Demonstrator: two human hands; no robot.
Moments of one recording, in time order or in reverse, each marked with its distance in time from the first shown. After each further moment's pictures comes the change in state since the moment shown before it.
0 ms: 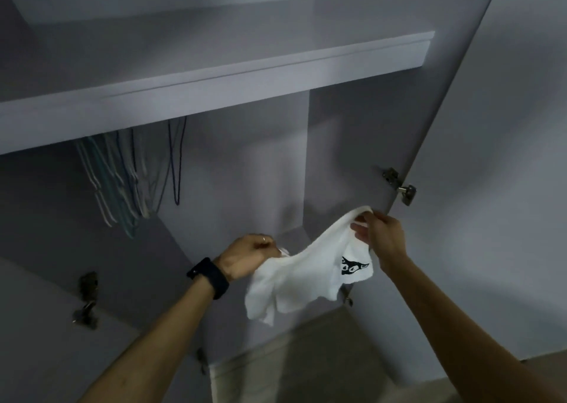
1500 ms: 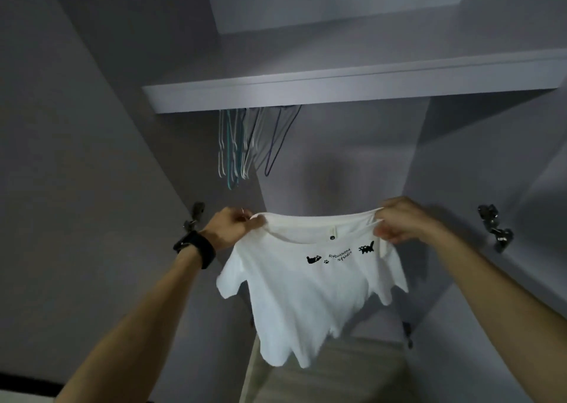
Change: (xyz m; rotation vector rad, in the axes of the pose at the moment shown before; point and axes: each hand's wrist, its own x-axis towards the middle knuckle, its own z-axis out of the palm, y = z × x) left_hand -0.131 0.024 -0.021 0.230 0.676 -0.313; right_hand 0.053 -0.066 0.052 -0.763 -0.750 -0.102
